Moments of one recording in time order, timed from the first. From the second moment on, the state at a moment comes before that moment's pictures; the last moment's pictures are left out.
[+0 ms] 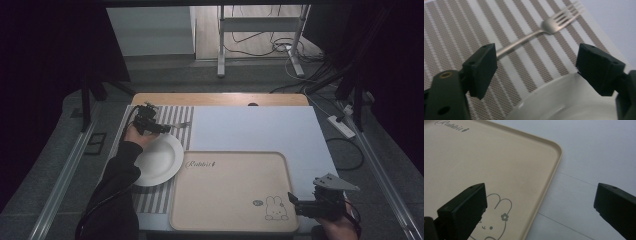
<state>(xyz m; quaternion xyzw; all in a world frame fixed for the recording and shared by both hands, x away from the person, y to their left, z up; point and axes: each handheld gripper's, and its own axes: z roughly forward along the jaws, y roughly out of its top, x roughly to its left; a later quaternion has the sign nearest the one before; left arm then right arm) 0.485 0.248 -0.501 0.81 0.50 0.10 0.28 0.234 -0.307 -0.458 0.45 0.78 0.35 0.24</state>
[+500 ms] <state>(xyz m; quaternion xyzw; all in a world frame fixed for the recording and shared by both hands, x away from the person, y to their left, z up) 0.507 0.270 -0.505 0.80 0.53 0.09 0.27 0.234 -0.306 -0.458 0.45 0.78 0.35 0.24</state>
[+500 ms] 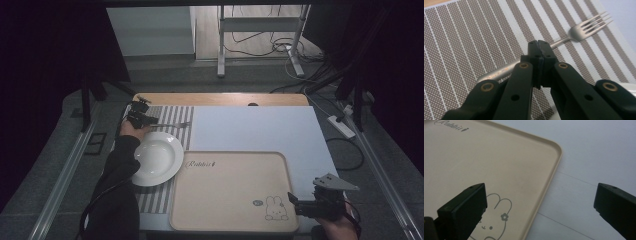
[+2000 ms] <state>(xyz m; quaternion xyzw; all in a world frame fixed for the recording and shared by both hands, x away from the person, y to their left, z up) 0.500 0.261 -0.514 0.85 0.49 0.04 0.20 0.232 -0.304 -0.458 0.44 0.79 0.34 0.25</state>
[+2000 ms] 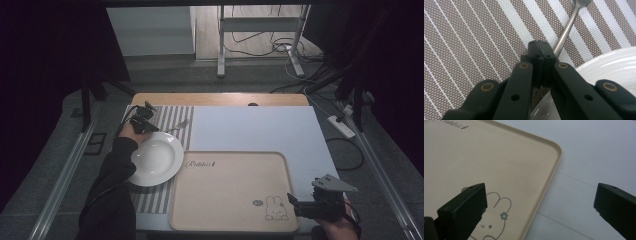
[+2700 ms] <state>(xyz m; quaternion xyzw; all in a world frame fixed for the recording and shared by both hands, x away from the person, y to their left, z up) 0.506 0.242 -0.513 0.83 0.50 0.06 0.24 0.232 -0.303 -0.458 0.44 0.79 0.34 0.25</state>
